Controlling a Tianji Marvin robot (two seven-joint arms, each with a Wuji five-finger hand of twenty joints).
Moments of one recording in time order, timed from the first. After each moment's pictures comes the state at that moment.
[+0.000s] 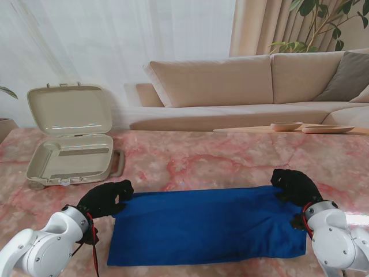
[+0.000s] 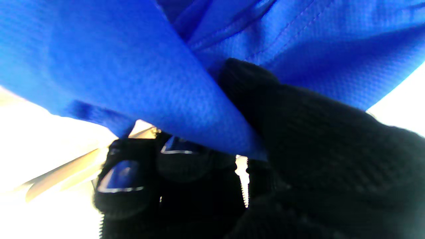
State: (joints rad) left arm 1.93 -1.06 -1.44 -1.98 0.74 -0.02 -0.24; right arm -1.92 -1.10 1.66 -1.82 -0.64 -0.01 0.06; left_hand 1.12 -0.50 0.61 -0.10 0.40 0.08 1.18 0.92 0.81 0.12 0.76 1.15 0.86 0.26 1.15 1.29 0.46 0.27 1.54 1.22; right_hand 0.83 -0.96 1.21 -0.16 0.77 -0.08 1.32 0.83 0.97 0.15 1.06 0.98 1.20 0.06 1.42 0.93 0.93 0.14 1.80 0.86
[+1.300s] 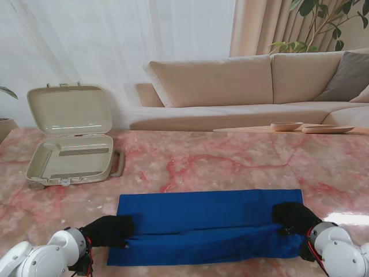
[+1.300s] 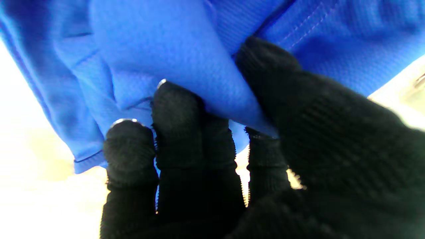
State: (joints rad) left arm 1.99 -1.02 -1.44 -1.93 0.61 0.04 -0.49; right arm -2.01 -1.06 1.69 -1.79 -0.63 0.02 0.33; left_hand 1.15 -0.45 0.32 -0.09 0.40 0.08 1.00 0.74 0.79 0.13 0.57 1.15 0.76 0.27 0.86 1.14 0.29 0.29 1.29 1.07; right_hand 0.79 -1.00 1.10 -0.16 0.82 -0.10 1.17 0.64 0.98 0.14 0.85 0.91 1.11 0.15 1.01 0.81 0.69 0.25 1.53 0.77
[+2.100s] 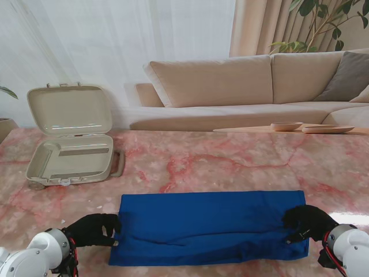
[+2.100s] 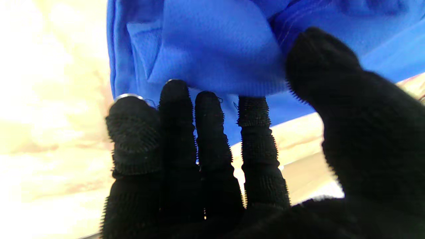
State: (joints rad) left arm 2.08 -1.02 -1.57 -2.01 0.60 0.04 -0.50; right arm -2.11 -1.04 1.81 -1.92 -0.68 0.00 0.43; left_hand 1.15 -0.37 0.15 -0.09 0.46 0.11 0.82 0.59 0.71 0.16 0.56 0.98 0.69 0.29 0.79 1.07 0.21 0.32 1.20 1.00; right_hand 0.57 -0.97 1.04 -0.16 0.83 0.01 0.65 0.69 0.81 0.16 0.63 0.68 0.87 0.18 0.67 0.68 0.92 0.14 1.23 0.88
